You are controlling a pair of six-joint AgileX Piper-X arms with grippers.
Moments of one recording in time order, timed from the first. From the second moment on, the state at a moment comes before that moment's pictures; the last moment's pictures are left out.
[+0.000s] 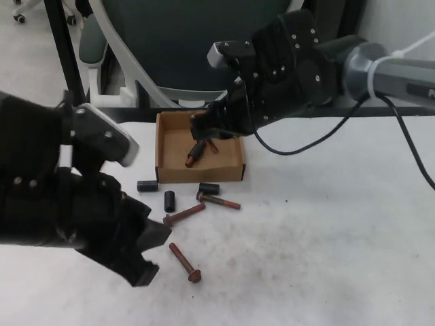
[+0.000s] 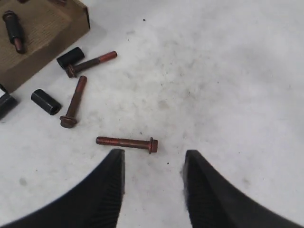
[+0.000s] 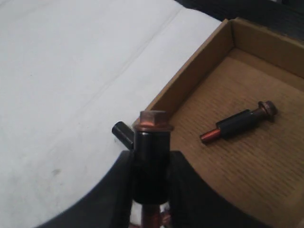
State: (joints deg) left arm -27.2 63.6 -40.5 30.0 18.3 19.3; right arm 26.2 118.4 -94.1 26.6 -25.6 0.0
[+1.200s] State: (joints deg) left arm -28.7 73.9 -43.2 28.4 15.4 76.2; right arm 22.4 134.4 -108.5 30.6 -17.3 -4.9
